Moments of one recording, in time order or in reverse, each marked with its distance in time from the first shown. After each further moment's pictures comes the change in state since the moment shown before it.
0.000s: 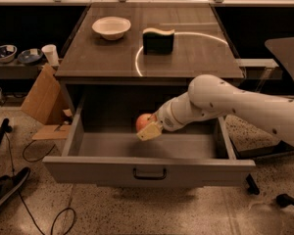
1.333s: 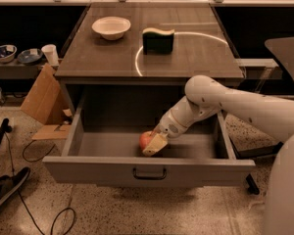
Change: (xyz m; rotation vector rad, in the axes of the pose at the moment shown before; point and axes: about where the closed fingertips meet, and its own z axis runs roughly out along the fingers) arm 0.057 0.013 0.036 -0.316 0.173 -0.045
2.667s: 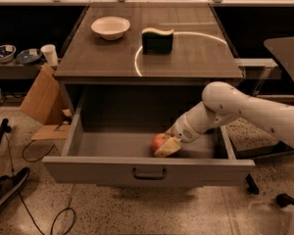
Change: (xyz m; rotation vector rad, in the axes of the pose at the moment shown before) arm 0.038 -0.001 -0.023 0.042 -0.040 0.036
